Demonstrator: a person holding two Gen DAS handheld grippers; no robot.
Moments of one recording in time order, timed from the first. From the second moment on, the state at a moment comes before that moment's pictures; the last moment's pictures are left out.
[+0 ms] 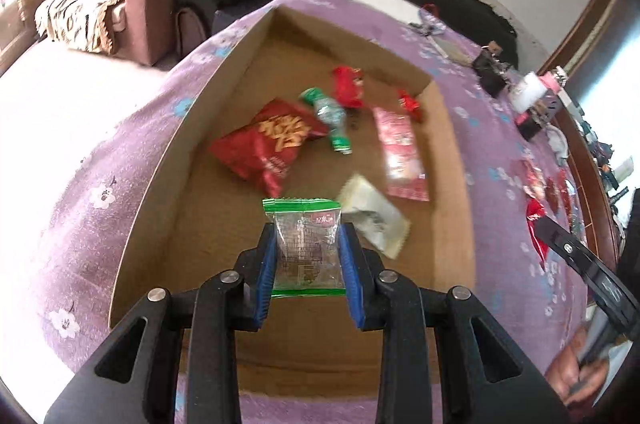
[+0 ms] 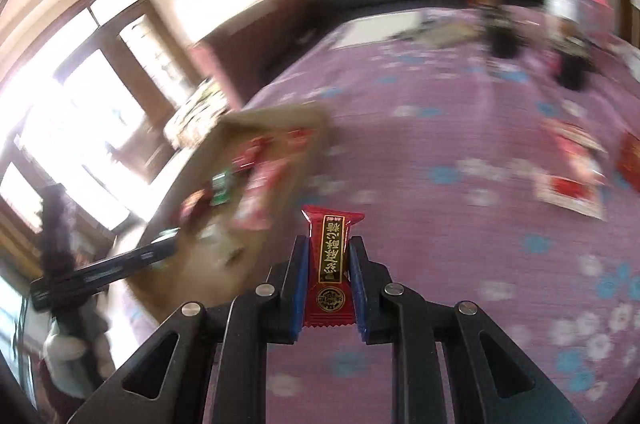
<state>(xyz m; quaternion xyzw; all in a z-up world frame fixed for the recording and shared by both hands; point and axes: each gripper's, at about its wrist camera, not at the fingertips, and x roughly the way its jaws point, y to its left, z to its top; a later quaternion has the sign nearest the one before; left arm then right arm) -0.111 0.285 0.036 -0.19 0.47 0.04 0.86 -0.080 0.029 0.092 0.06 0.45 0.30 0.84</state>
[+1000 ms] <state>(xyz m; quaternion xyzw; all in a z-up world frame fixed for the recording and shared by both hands) -0.133 0.318 0.073 -0.26 0.40 0.07 0.88 -0.099 0.164 0.069 -0.04 0.46 0.37 0.80</state>
